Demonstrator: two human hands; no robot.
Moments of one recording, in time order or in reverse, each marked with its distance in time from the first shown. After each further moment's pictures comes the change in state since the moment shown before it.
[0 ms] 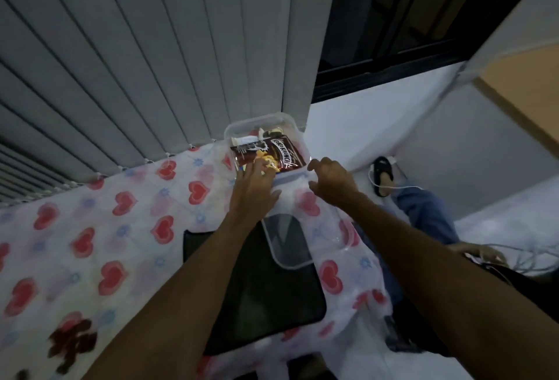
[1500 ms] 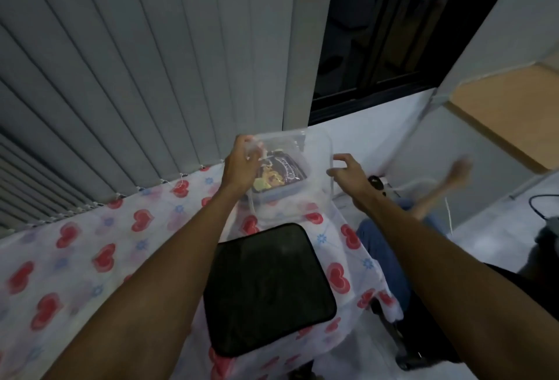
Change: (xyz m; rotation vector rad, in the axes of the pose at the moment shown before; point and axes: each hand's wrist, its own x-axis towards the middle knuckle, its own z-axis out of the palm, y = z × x) left_hand 0.012 -0.026 -0.106 -0.942 0.189 -0.332; right_hand -0.042 -0.027 -0.072 0.932 0.176 0.485
